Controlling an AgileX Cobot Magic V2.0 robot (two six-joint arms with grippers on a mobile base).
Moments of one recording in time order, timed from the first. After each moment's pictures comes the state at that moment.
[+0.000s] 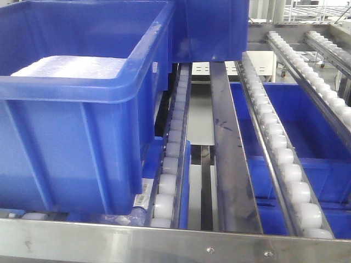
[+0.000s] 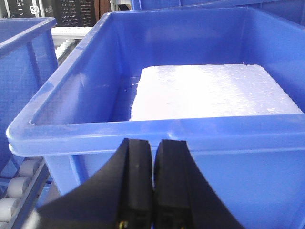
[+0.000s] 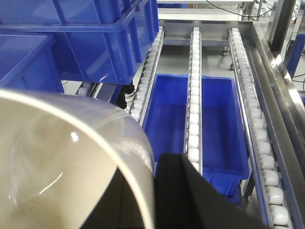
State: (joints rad) left arm -0.16 -0.01 0.01 -0.07 0.09 0.10; right arm 0.08 0.43 -0.66 -0.04 0.46 0.11
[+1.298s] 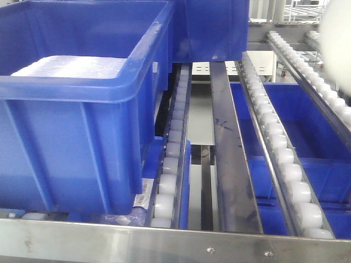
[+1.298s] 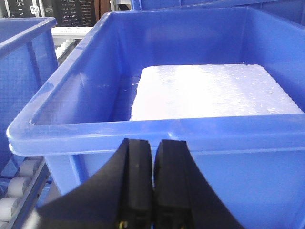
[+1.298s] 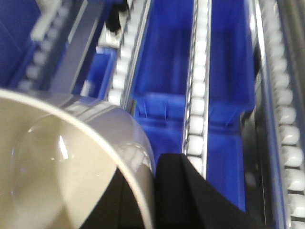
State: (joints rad) left arm -0.16 -0.01 0.01 -0.07 0.09 0.10; right arm 0.08 0.77 -0.74 -0.04 0.56 0.11
